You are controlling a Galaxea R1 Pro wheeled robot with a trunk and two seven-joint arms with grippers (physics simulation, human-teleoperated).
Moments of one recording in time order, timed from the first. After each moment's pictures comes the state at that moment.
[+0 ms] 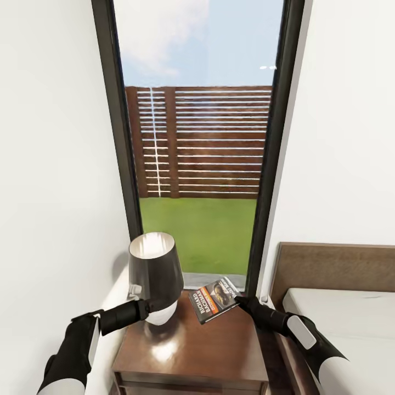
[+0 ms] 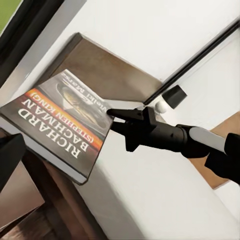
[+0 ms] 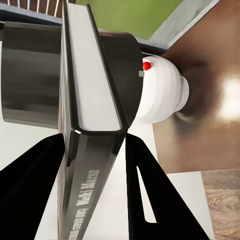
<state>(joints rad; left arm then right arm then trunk) -0.47 -0.10 0.50 -0.99 -0.24 0.59 -1.40 -0.61 -0.11 0.01 -0.48 -0.91 0.63 0.46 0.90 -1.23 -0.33</state>
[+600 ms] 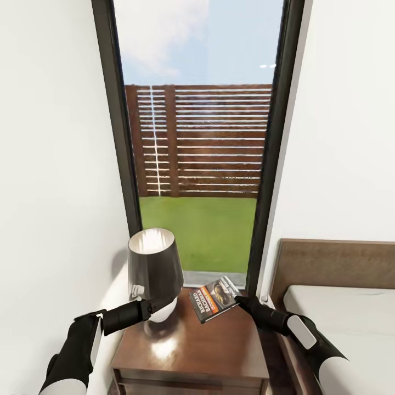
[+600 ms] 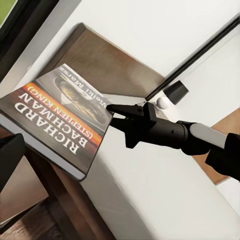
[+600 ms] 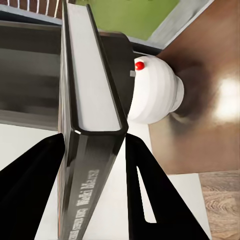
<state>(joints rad) -0.46 -0.10 0.48 -0.99 -0.24 0.59 -1.39 -0.61 -0.11 0.01 -0.48 -0.92 0.63 0.46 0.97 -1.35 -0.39</state>
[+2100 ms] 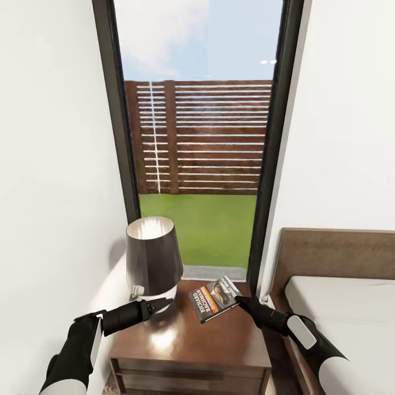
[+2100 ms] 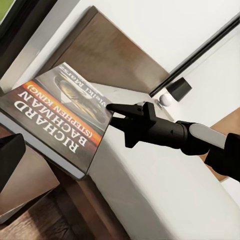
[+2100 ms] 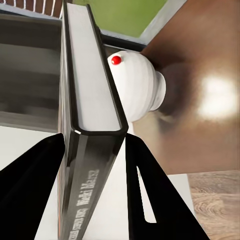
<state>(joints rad) -0.46 -0.10 0.48 -0.99 -0.24 0.59 -1.39 -0.61 -0.11 0.01 -0.48 -0.92 0.63 0.46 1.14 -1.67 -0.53</state>
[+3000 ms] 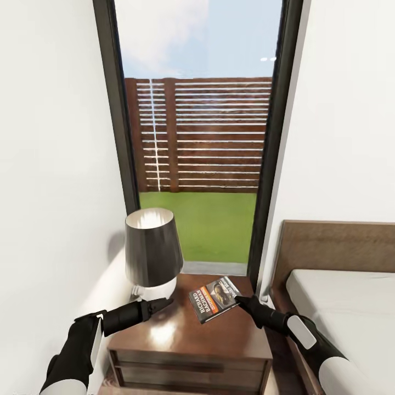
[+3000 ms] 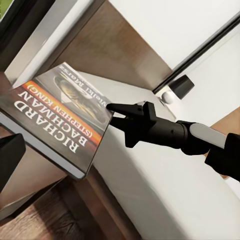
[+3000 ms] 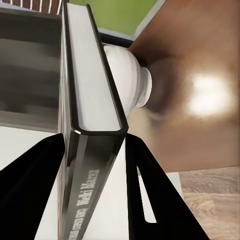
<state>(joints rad) -0.46 -0.10 0.48 -0.98 -0.24 0.59 -1.39 -0.61 -0.11 0.01 -0.48 -0.92 0.63 0.46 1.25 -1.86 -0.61</state>
